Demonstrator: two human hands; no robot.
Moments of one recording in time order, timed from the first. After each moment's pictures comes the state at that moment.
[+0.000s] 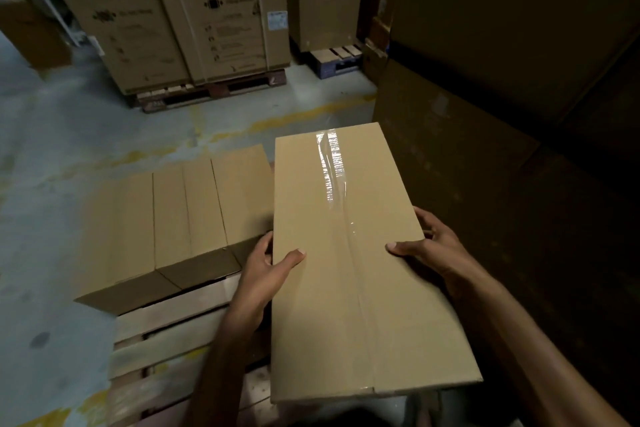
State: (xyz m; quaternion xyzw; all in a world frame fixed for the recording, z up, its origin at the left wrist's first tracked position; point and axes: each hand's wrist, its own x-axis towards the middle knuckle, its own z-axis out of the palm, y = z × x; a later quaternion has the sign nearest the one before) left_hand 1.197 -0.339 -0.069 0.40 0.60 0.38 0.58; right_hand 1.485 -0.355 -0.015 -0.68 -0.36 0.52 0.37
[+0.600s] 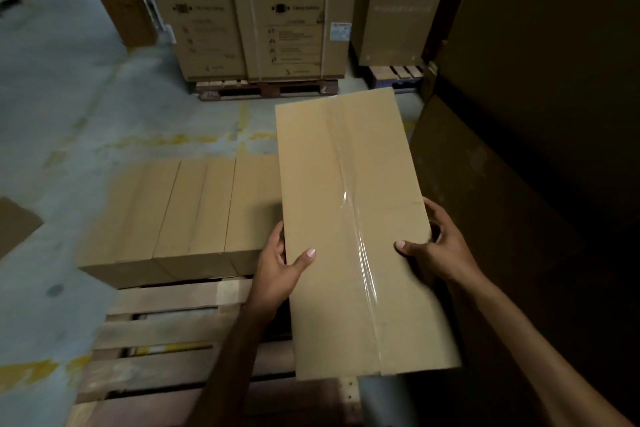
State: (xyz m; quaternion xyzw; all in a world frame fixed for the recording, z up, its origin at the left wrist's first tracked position) left_hand 1.306 -0.247 -0.090 0.41 0.62 0.47 0.47; right_hand 1.582 -0.196 -0.013 -0.61 -0.50 0.50 0.36
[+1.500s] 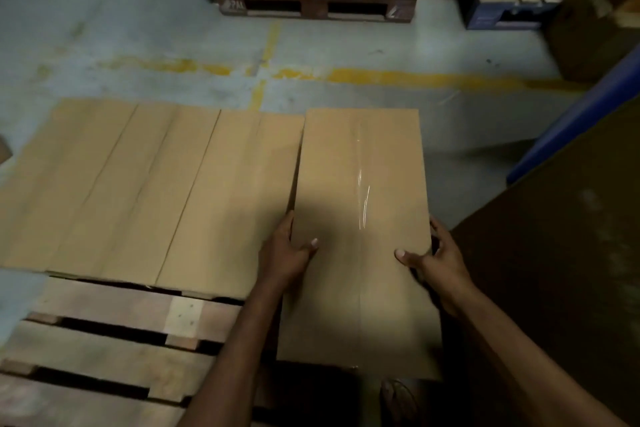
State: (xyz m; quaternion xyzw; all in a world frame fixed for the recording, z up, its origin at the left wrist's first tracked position) left_hand 1.282 0.134 -0.433 0.39 0.80 0.31 0.35; right_hand 1.544 0.215 -0.398 -0.63 -0.45 0.59 0.23
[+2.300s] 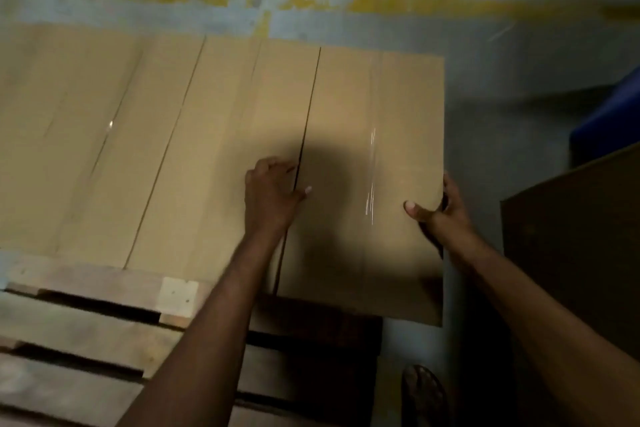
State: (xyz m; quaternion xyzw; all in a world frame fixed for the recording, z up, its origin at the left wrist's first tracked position) left_hand 1.209 0.201 -0.561 0.44 0.83 0.29 0.19; right_hand 1.490 0.285 -0.558 -0.60 -0.48 0.59 0.22
